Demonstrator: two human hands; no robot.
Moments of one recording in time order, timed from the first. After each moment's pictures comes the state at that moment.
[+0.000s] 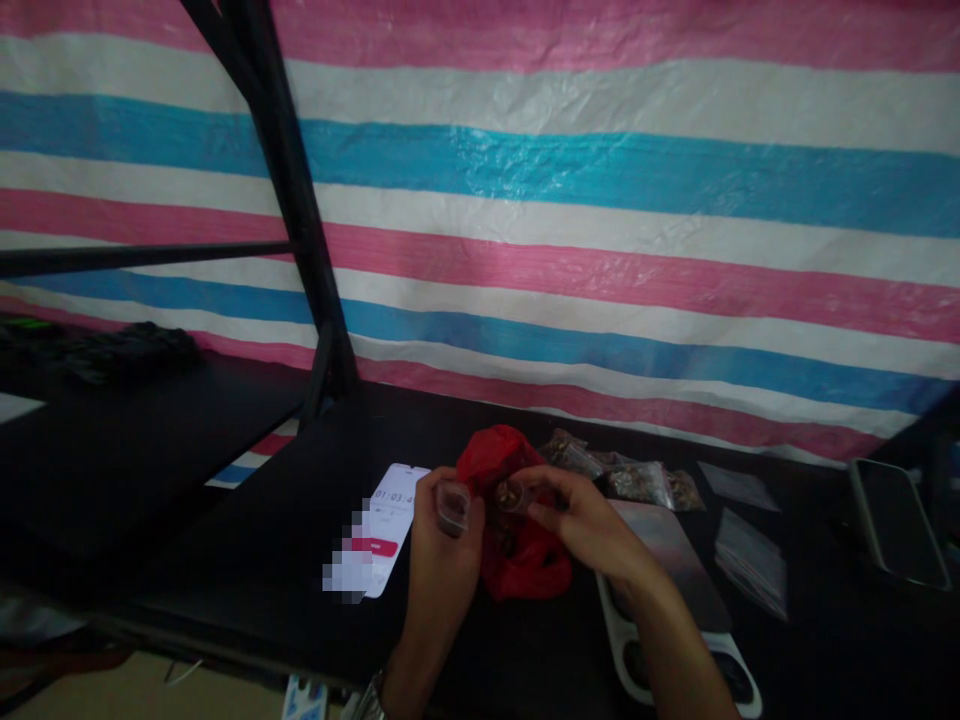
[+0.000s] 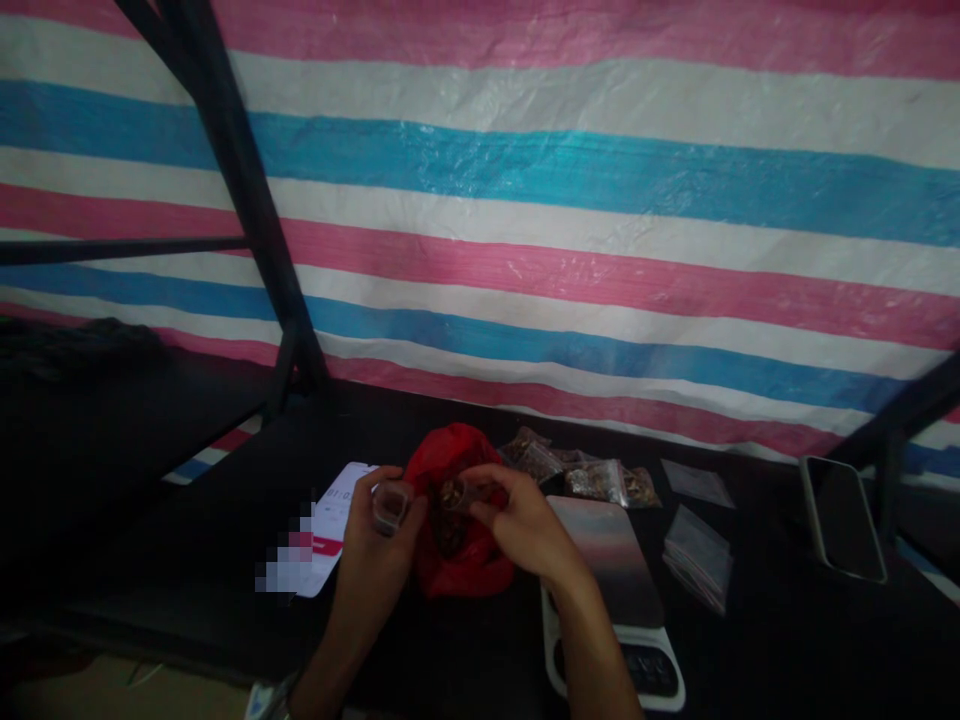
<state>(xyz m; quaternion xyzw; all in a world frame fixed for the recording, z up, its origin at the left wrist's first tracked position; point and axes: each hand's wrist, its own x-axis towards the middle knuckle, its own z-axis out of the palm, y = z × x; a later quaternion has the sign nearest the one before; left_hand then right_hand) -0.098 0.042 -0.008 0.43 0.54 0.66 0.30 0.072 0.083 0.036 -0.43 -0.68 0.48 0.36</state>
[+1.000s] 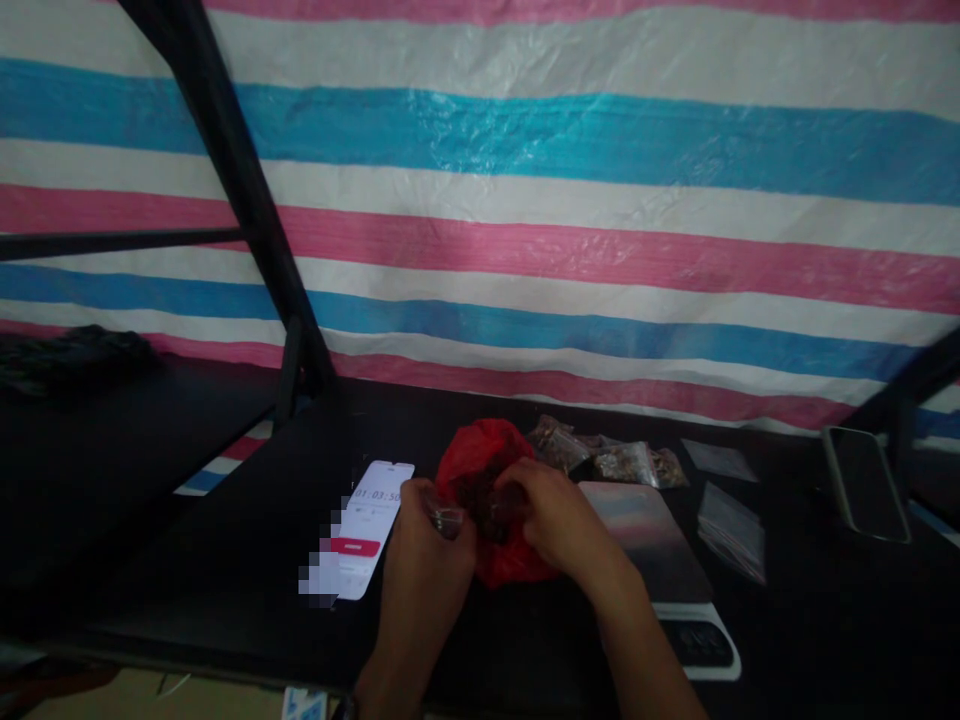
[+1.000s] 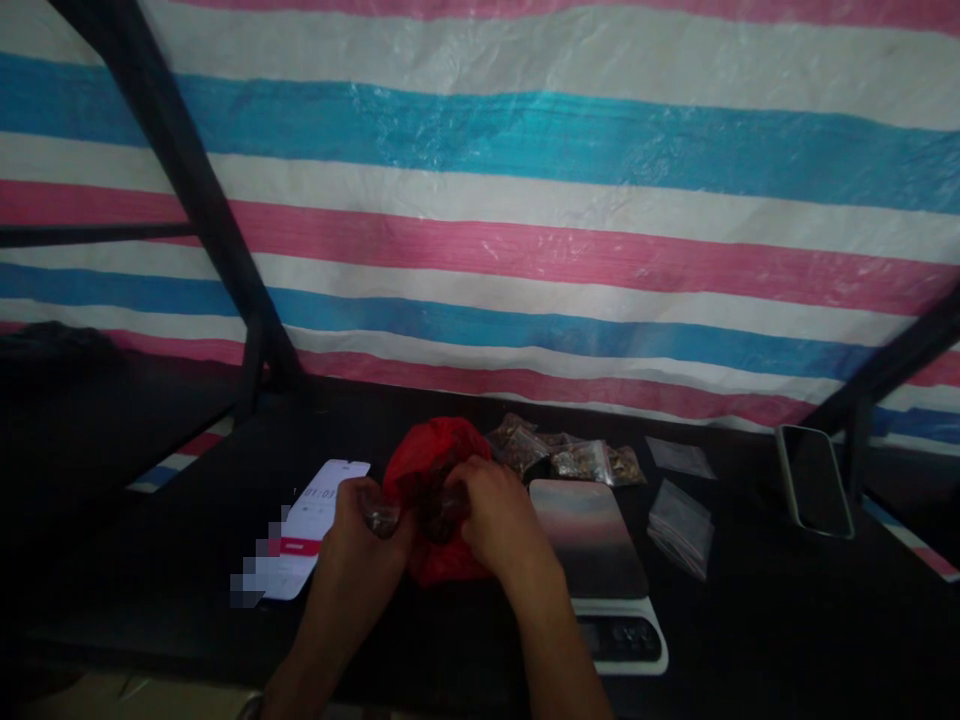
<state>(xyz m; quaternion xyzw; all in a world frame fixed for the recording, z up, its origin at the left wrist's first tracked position) -0.102 0.034 -0.001 0.47 0.71 0.47 0.23 0.064 0.075 0.039 -0.53 -0.80 0.21 0.20</state>
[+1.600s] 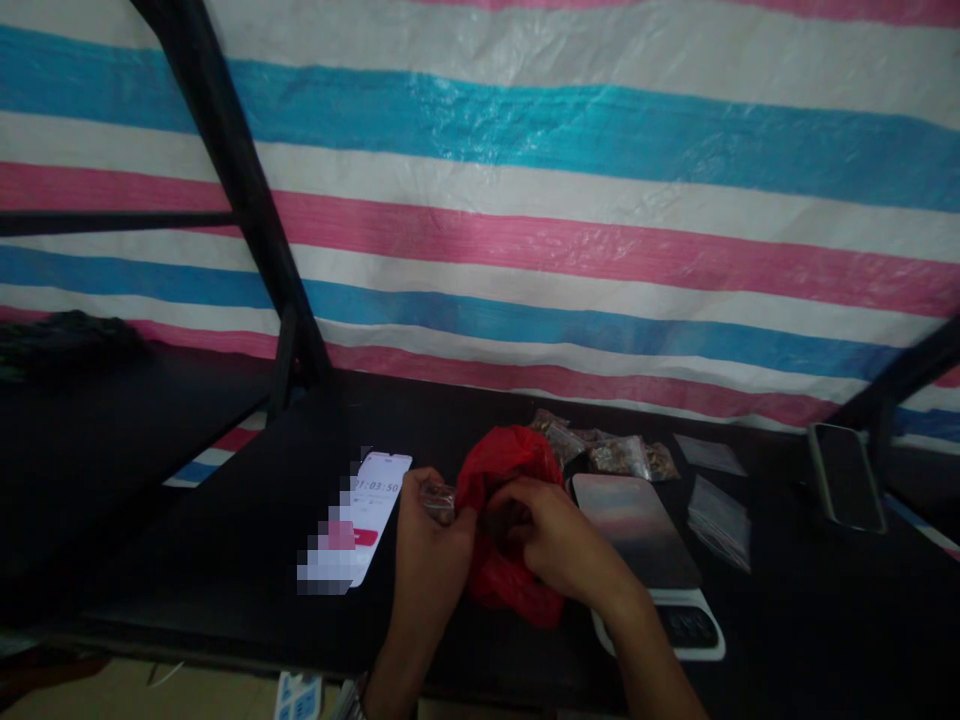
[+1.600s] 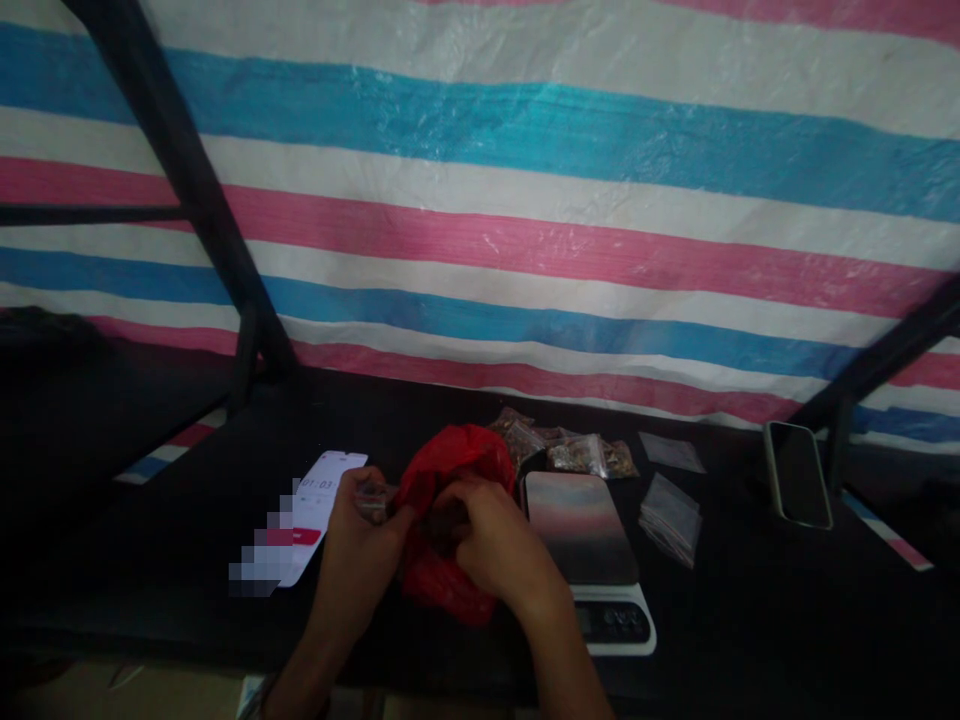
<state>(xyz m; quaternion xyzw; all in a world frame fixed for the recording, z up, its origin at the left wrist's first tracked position) -0.091 0.036 -0.001 0.41 0.60 0.61 0.31 0.065 0.046 0.036 -0.49 -0.76 0.35 0.25</state>
